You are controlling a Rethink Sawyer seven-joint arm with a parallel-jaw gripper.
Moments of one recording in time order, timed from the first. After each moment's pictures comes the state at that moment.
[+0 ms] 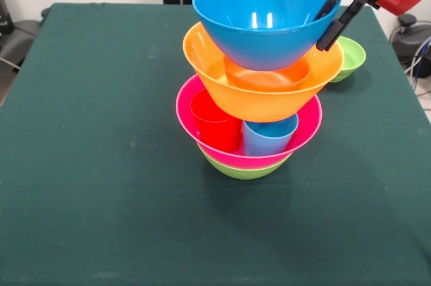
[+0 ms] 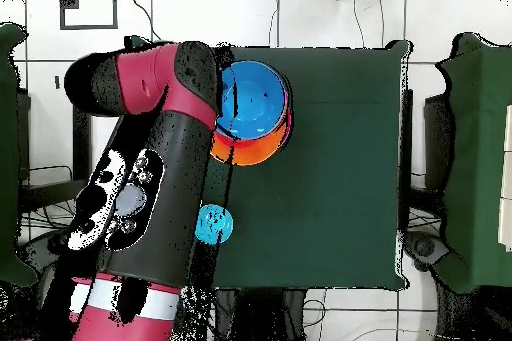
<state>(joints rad) 0.27 -0.35 -0.55 0.92 0.02 0.93 2.12</state>
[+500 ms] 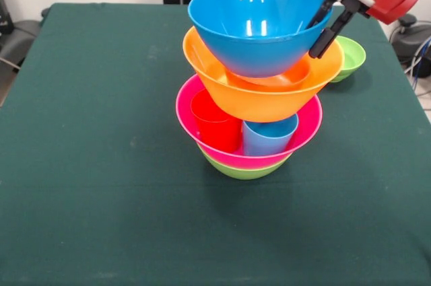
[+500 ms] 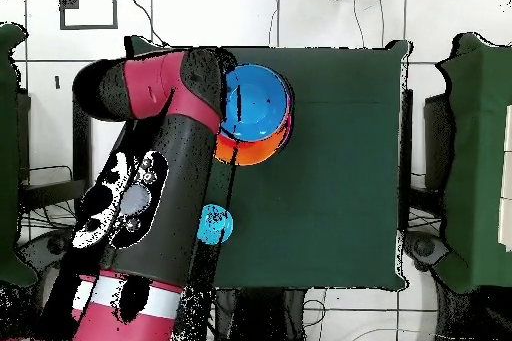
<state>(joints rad) 0.27 -0.34 -0.55 0.95 0.03 0.89 2.12</state>
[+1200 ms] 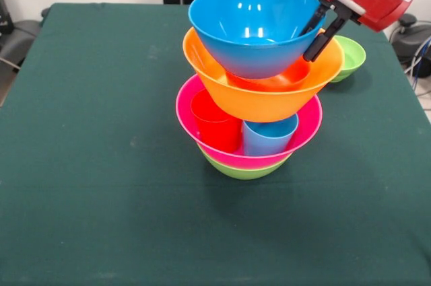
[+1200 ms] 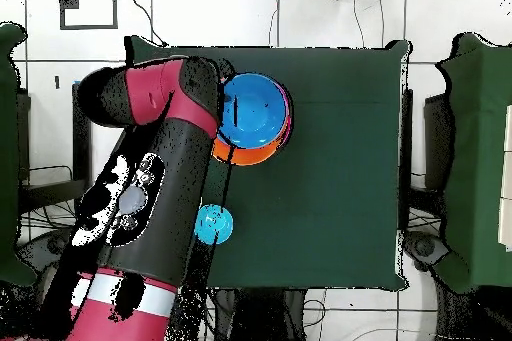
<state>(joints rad) 0.29 -0.32 -0.56 0.98 0.03 0.89 2.12</state>
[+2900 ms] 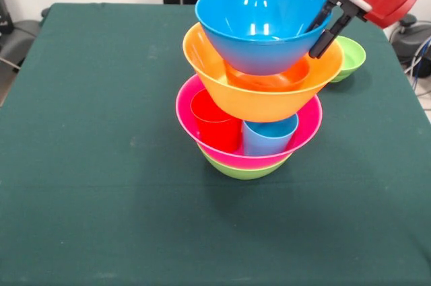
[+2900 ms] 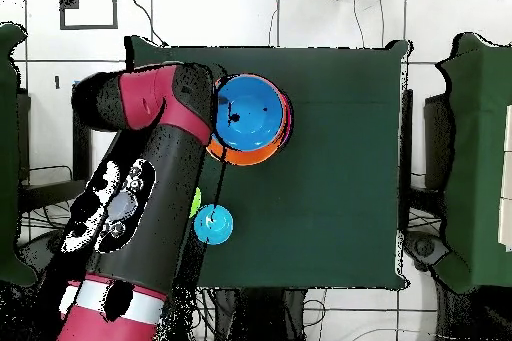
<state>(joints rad) 0.32 -0.32 -0.60 1.00 0.06 0.87 2.12</state>
